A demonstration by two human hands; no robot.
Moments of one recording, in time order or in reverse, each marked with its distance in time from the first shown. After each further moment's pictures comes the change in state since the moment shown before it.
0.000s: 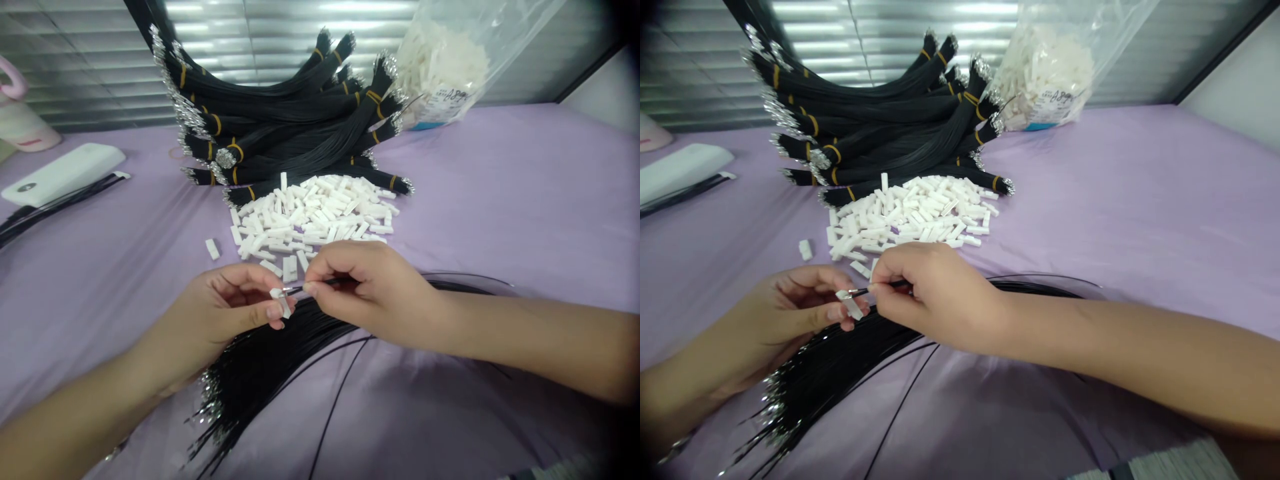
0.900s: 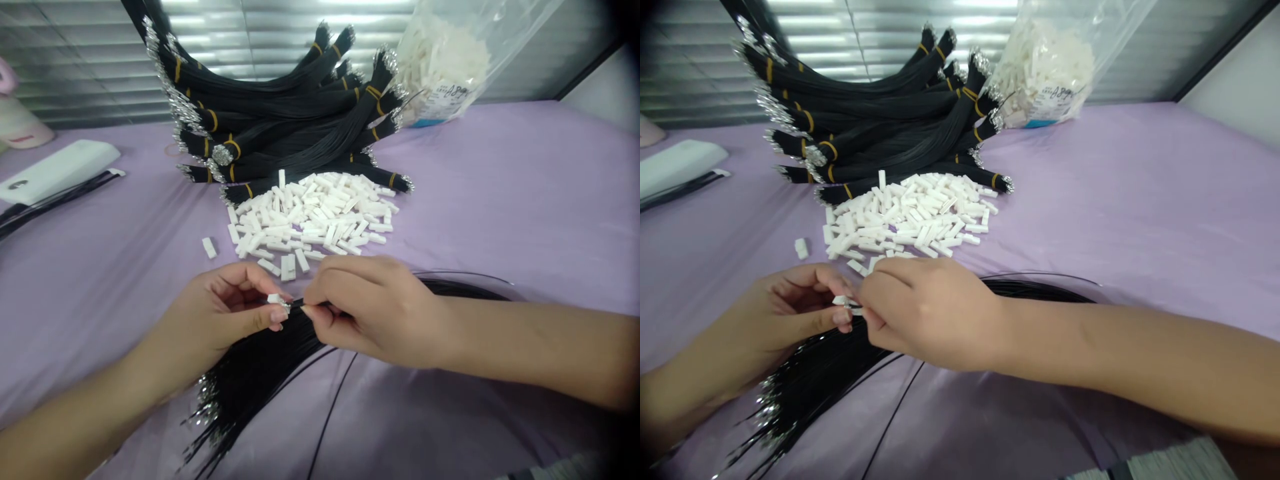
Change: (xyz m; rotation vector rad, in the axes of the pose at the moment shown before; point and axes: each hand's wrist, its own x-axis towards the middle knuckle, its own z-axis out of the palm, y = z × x) left_hand -0.003 0.001 0.001 0.154 0.001 0.037; right_hand -0.007 -0.003 0.006 -0.393 0.065 -0.331
